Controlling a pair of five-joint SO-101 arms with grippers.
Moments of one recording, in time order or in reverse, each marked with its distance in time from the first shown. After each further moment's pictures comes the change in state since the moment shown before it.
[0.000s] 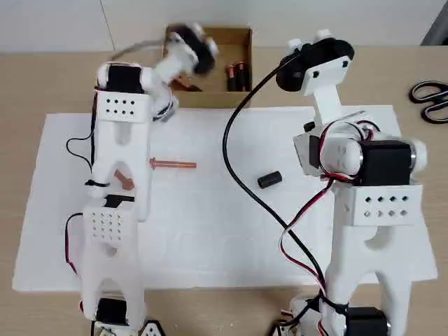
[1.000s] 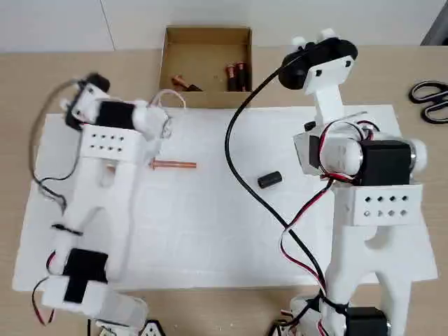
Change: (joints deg) left arm 3.0 -43.1 69.3 -17.8 100.7; right arm 0.0 0.0 0.0 0.0 -2.1
